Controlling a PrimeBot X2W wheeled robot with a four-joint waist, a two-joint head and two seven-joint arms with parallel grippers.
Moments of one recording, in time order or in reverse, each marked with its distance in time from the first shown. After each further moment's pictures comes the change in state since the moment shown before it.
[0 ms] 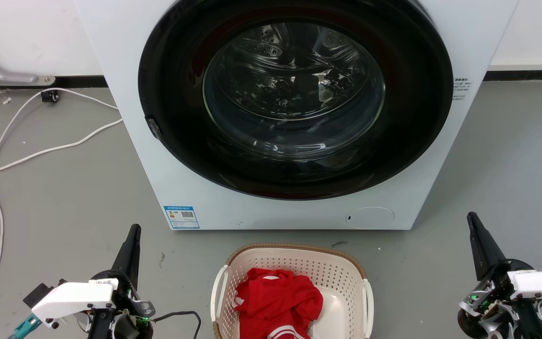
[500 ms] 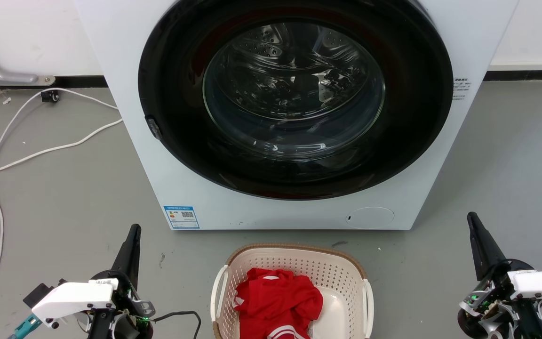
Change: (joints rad) left arm 0.000 0.000 0.000 0.000 0.000 0.000 0.000; right arm 0.000 0.001 -0.001 0.000 0.000 0.000 0.001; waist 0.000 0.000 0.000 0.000
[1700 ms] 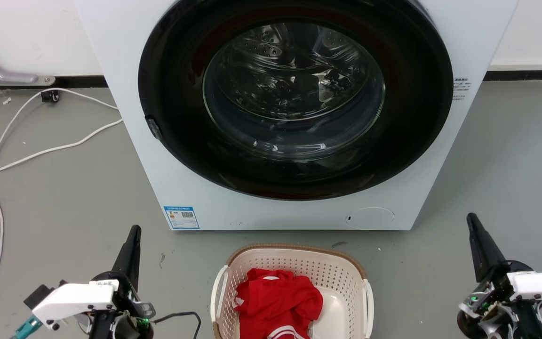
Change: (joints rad) left arm 0.000 -0.001 0.001 0.000 0.000 0.000 0.000; right arm 0.000 0.001 -0.002 0.000 0.000 0.000 0.002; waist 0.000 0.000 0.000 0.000
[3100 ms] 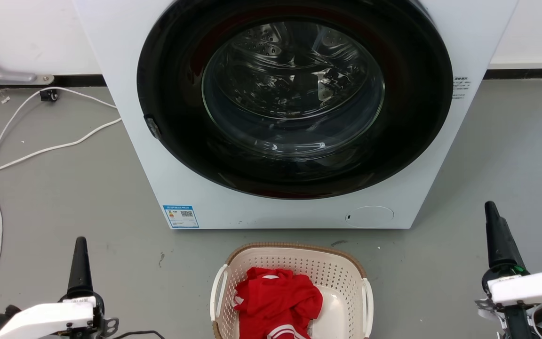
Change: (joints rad) left arm 0.056 -0.006 0.131 -0.011 0.342 0.007 -0.161; right arm 0.055 0.007 -0.013 -0.121 -0.640 0.000 -0.158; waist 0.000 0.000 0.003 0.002
